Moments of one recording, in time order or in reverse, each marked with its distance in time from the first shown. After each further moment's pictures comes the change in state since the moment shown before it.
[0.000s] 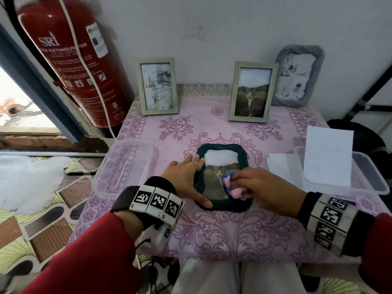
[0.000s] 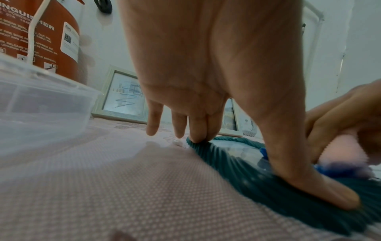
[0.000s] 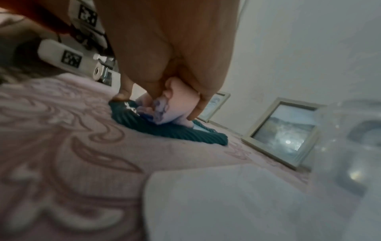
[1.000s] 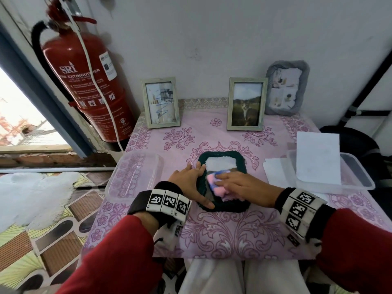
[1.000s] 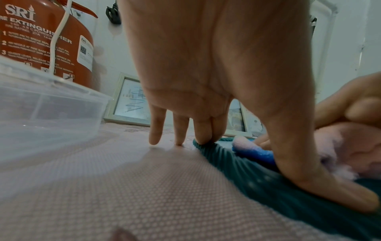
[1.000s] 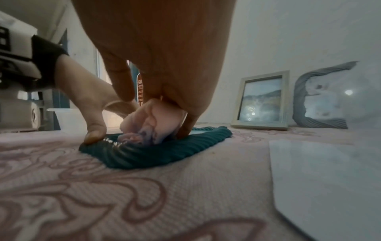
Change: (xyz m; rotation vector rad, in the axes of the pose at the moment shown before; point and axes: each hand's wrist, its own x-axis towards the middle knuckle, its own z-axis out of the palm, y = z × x) left_hand 0.000 0.005 -0.001 -0.022 -0.057 -0.073; right_hand 0.023 -0.029 -0.004 0.441 0.005 0.094
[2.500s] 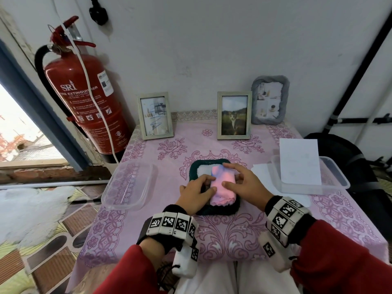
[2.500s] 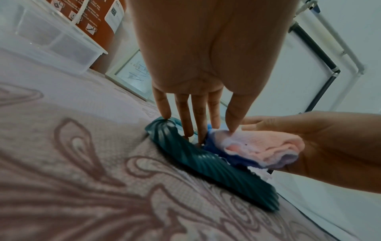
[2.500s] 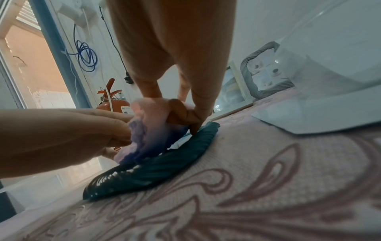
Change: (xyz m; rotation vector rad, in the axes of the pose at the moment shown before) left_hand -0.006 0.042 0.036 -0.629 0.425 0.071; right_hand -0.015 0.011 0.006 0.493 0.554 0.270
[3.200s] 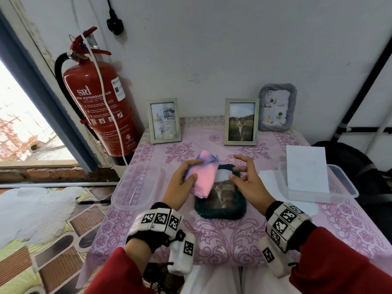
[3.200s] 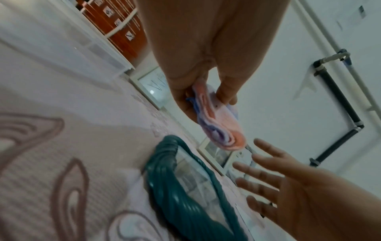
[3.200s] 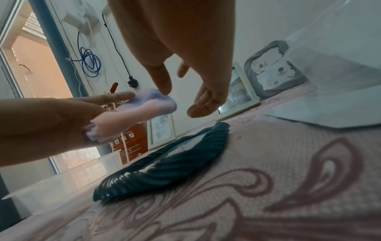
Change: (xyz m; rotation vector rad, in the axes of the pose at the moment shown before) left_hand -0.004 -0.013 -0.046 -0.470 0.210 0.225; right_hand 0.003 -0.016 0.010 0.177 0.101 -0.029
